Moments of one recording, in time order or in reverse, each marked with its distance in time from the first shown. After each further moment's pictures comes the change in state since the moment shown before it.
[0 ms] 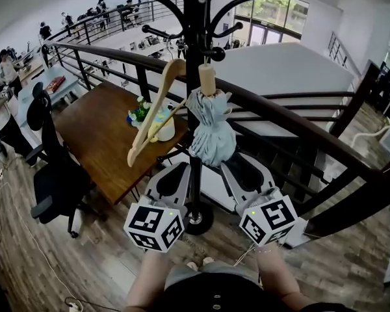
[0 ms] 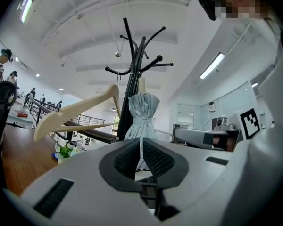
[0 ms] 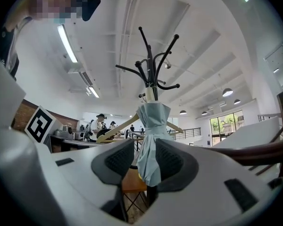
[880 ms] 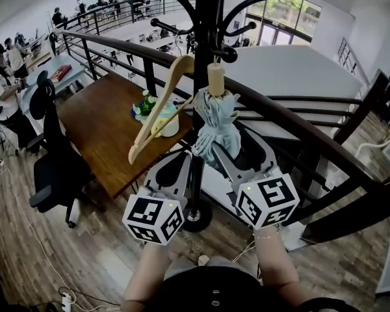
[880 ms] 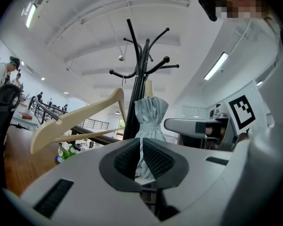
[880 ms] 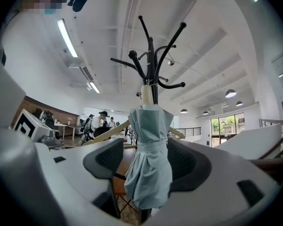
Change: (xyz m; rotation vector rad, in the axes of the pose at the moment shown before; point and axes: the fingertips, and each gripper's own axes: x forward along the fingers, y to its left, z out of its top) left arm 0.016 0.016 0.014 -0.008 -0.044 0.058; right arm 0.051 -0.016 0.026 -0.041 0.049 0.008
